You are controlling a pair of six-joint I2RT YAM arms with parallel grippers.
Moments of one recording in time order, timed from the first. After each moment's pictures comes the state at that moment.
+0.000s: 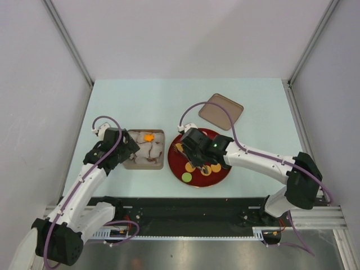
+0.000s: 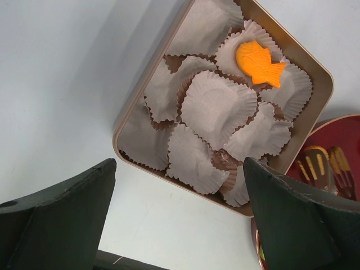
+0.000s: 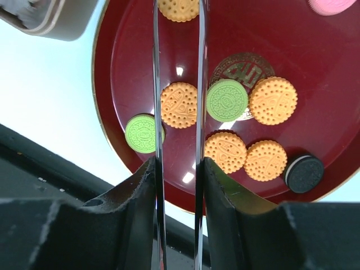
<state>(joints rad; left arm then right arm) -0.24 0.91 0.71 -0.70 -0.28 -0.80 1.02 1.54 1.21 -0.67 0.22 0.40</state>
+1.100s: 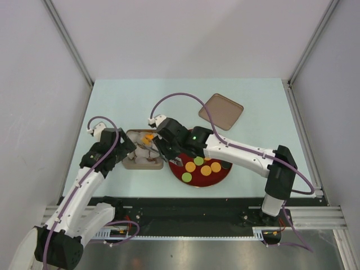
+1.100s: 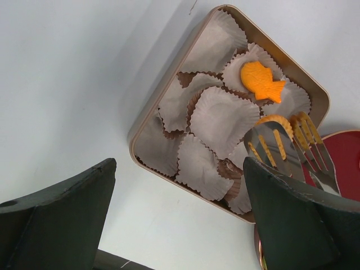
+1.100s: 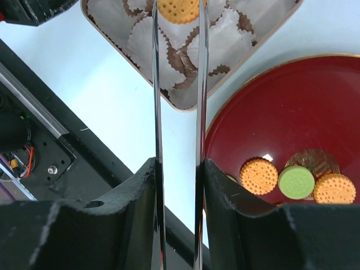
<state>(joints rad) -0.23 0.85 0.73 -0.73 -0.35 -0.78 1.10 1.74 1.59 -0.66 0.11 0.33</state>
